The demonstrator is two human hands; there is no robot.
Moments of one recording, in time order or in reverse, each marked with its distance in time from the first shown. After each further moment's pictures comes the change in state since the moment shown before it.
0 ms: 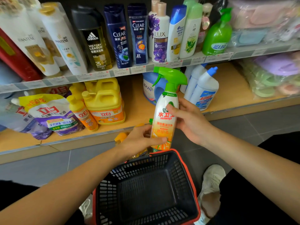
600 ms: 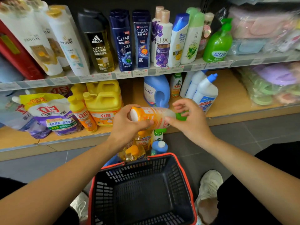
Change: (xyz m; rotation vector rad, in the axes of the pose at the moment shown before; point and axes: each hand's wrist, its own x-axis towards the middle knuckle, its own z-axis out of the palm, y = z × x) left_hand 0.005 0.019 -0.025 -0.023 0.539 0.209; right_hand 0.004 0.002 -0.016 -0.836 0.184 -0.492
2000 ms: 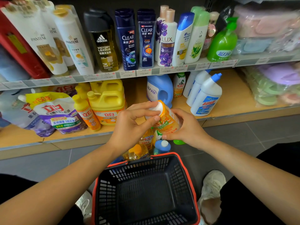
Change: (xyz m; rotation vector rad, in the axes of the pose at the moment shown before) left_hand -0.019 0.019 -0.009 0.117 -0.112 0.514; right_hand -0.006 0.013 0.014 0.111 -0.304 0.149
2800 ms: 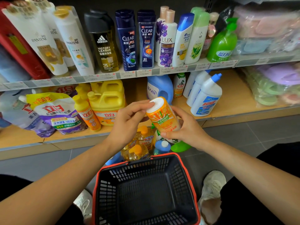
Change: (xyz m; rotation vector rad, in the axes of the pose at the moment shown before) left_hand 0.007 -0.007 -0.002 -0.309 0.014 -0.214; right_hand -0.002 -0.009 0.001 0.090 -0.038 -0.018
